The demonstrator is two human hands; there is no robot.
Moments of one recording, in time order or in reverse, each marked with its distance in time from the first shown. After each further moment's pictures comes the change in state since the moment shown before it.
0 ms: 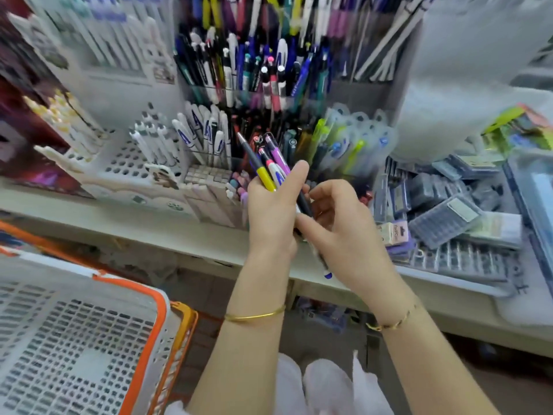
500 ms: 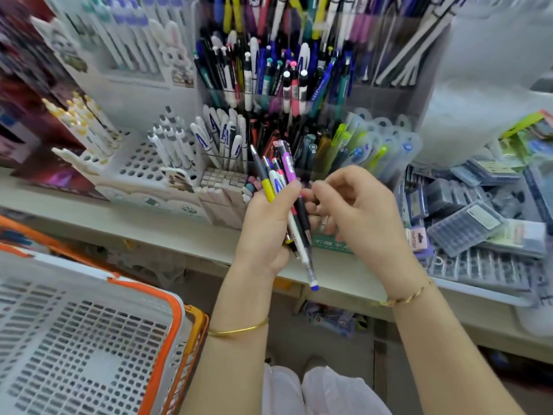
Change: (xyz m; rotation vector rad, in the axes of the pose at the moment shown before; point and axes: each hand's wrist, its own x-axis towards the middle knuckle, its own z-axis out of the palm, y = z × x) left_hand 0.001 0.017 -0.033 -0.017 -0.207 -0.087; right_hand 0.029 -0.012 0.006 0.167 0.063 0.077
